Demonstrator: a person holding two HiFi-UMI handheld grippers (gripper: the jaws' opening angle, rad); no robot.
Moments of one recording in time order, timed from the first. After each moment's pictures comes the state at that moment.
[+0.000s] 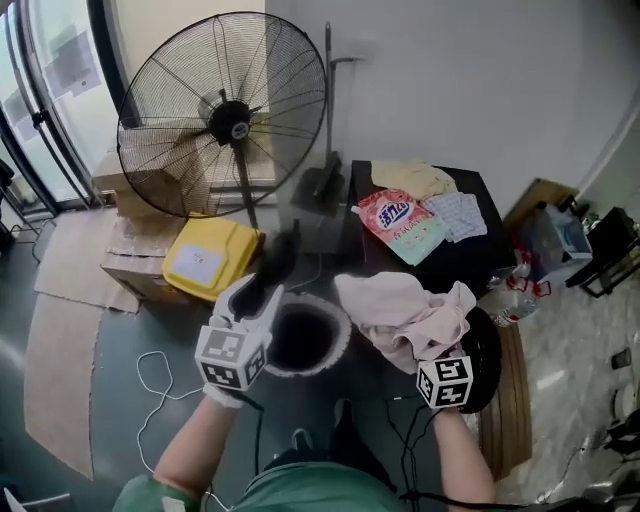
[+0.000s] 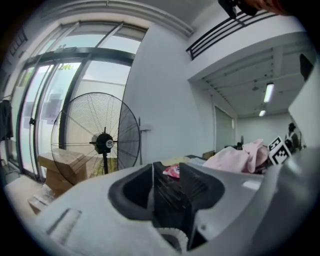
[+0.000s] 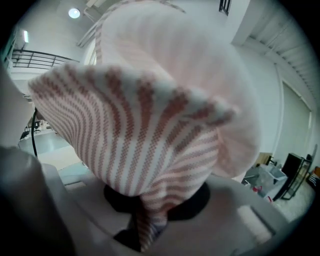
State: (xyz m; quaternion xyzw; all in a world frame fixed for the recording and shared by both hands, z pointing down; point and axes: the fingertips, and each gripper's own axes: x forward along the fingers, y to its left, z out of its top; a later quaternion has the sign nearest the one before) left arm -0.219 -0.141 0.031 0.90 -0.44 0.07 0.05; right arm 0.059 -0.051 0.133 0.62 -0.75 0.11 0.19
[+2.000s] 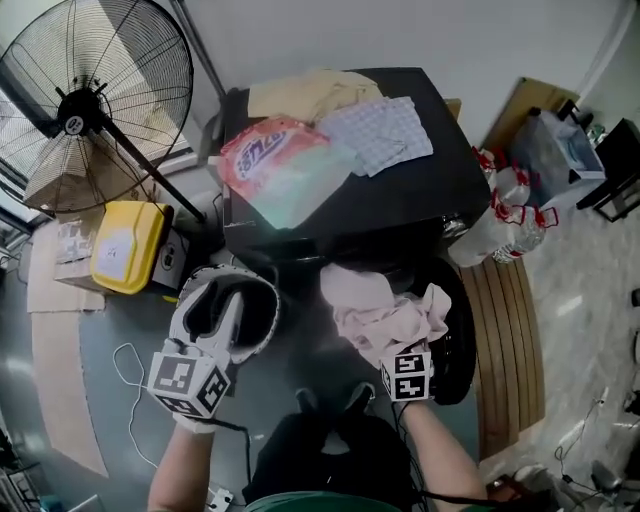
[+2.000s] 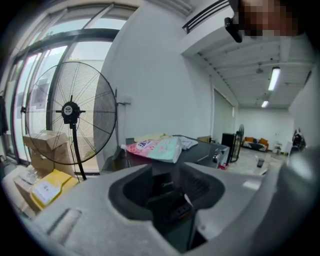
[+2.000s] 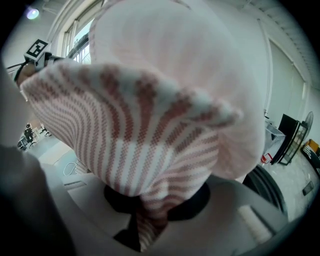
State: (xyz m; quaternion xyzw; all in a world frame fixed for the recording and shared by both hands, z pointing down) left arm 0.086 -0.159 0.211 0.89 -0.43 0.14 0.09; right arm 0.338 -0.043 0.444 0.63 -0.70 0.26 0.23
